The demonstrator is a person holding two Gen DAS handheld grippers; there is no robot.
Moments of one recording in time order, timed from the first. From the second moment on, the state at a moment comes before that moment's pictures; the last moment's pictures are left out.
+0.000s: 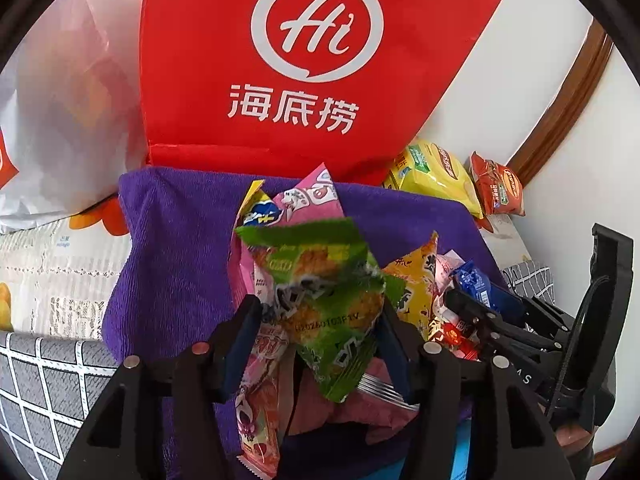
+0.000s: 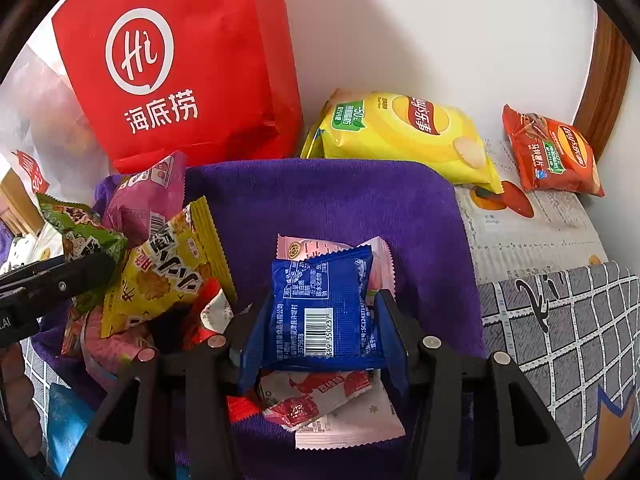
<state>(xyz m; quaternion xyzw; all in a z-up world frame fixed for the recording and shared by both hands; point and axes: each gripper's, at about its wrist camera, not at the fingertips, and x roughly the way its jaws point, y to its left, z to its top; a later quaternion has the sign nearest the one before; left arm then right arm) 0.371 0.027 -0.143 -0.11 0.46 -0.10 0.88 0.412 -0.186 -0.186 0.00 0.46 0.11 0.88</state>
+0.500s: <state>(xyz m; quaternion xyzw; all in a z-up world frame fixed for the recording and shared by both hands) 0.363 0.029 -0.135 -0.11 0.47 -0.11 0.87 0.395 -0.176 -0.170 -0.04 0.44 0.11 0.89</state>
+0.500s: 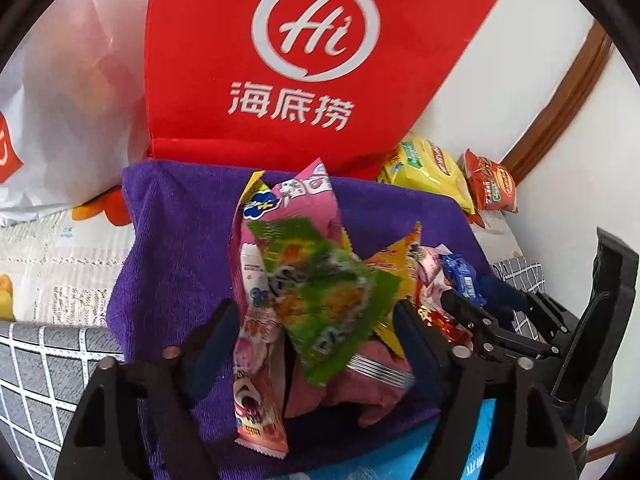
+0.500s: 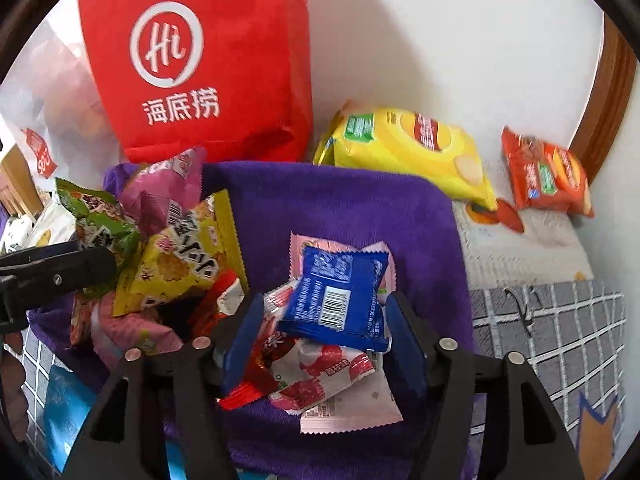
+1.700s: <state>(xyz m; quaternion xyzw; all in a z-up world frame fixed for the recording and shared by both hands) 0.156 0.018 -0.025 -0.04 0.39 -0.07 0.92 0.197 -0.210 -0.039 -0.01 0.41 0.03 0.91</state>
